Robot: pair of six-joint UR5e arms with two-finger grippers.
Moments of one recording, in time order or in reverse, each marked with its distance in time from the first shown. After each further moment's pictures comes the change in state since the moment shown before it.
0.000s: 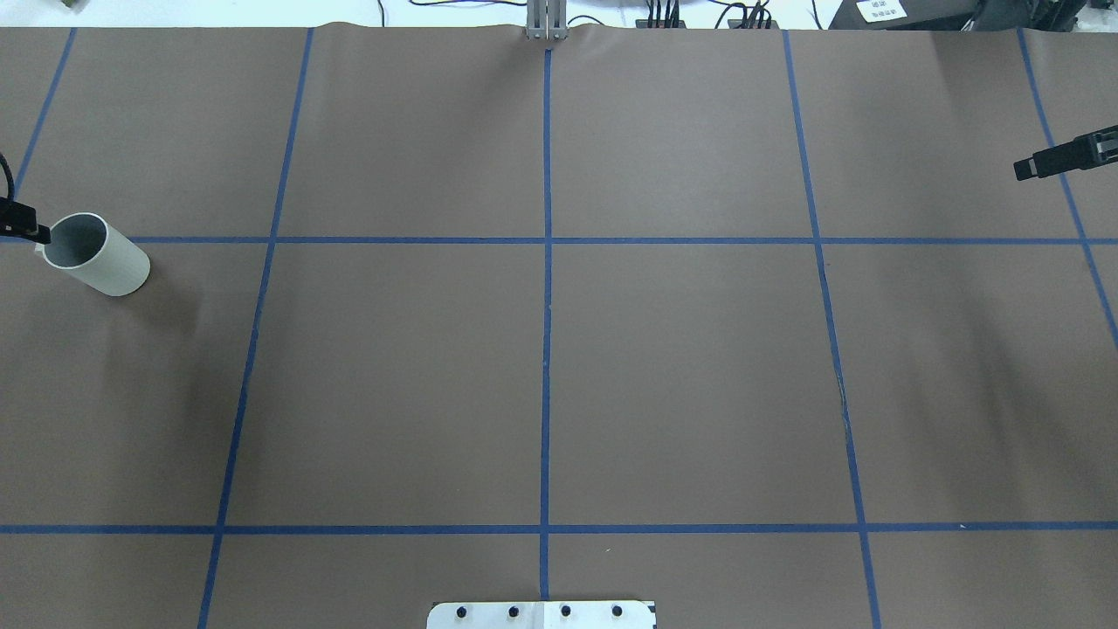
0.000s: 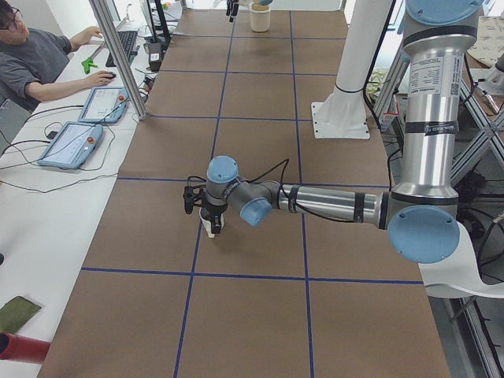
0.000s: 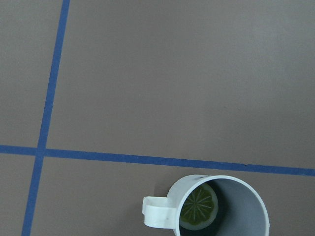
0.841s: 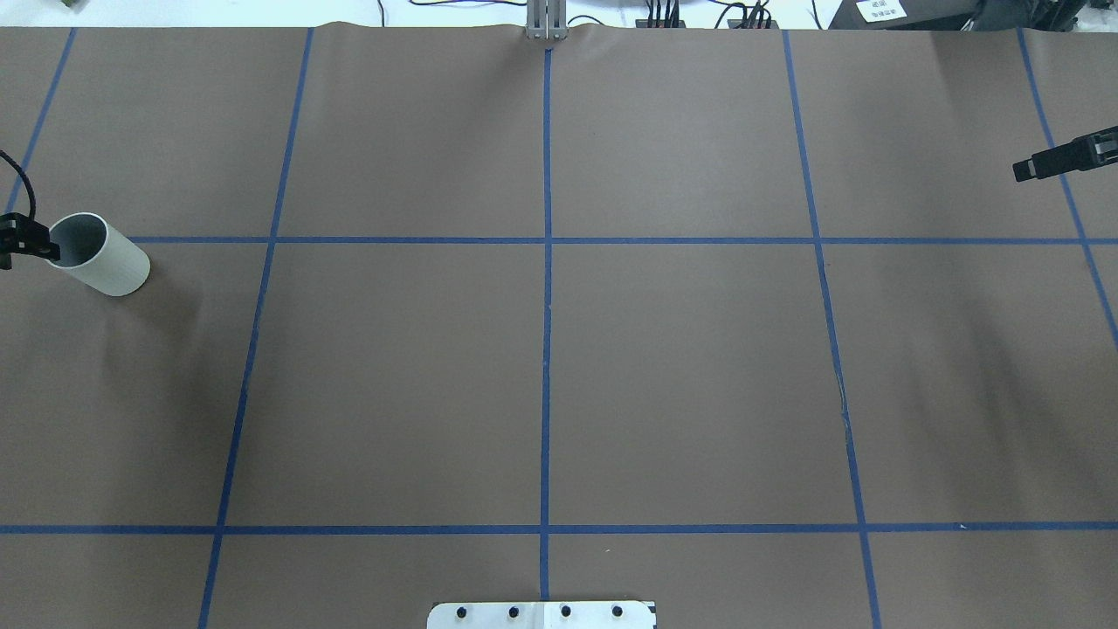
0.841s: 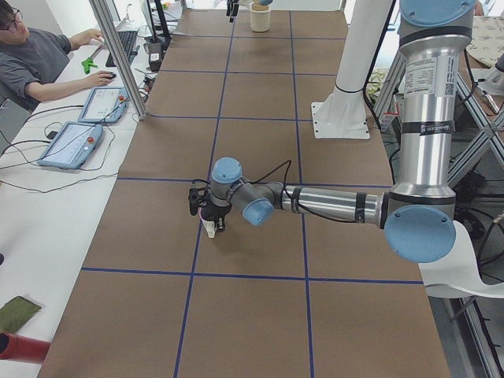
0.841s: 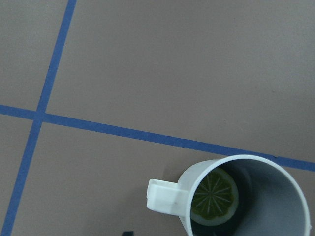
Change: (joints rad) left arm 0.053 0.005 0.004 -0.006 0.051 -0.022; right arm -0.002 -0.001 -0.003 0.001 0.000 0.000
